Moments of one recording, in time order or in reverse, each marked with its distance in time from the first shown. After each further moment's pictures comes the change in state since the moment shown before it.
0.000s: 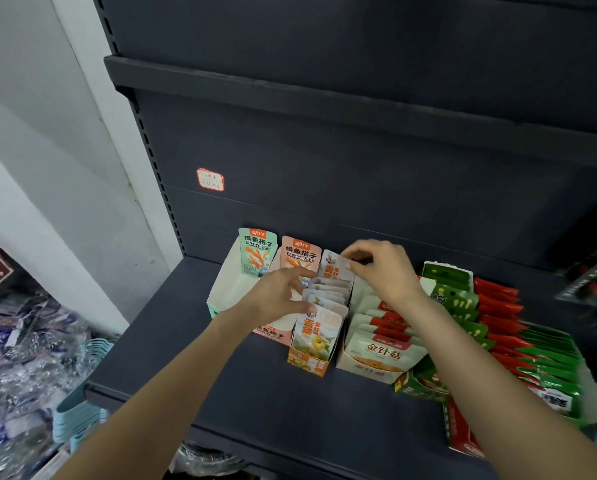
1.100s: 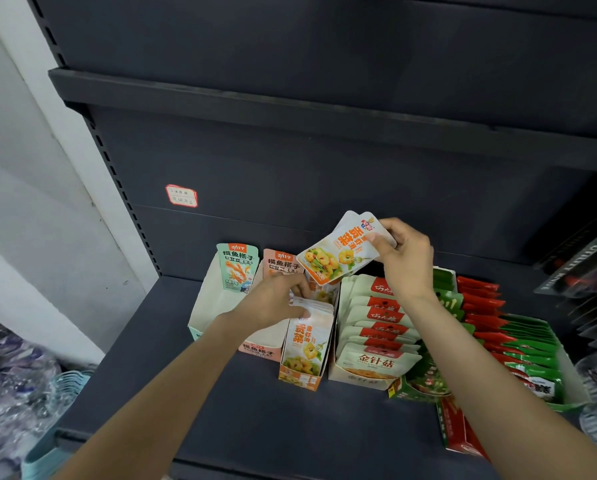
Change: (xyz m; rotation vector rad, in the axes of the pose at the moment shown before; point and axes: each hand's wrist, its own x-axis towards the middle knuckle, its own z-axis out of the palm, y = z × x) left_hand 0.038 -0.004 0.004 0.098 -0.043 0.157; right_hand 0.004 0.009 -0.020 0.382 0.452 0.174
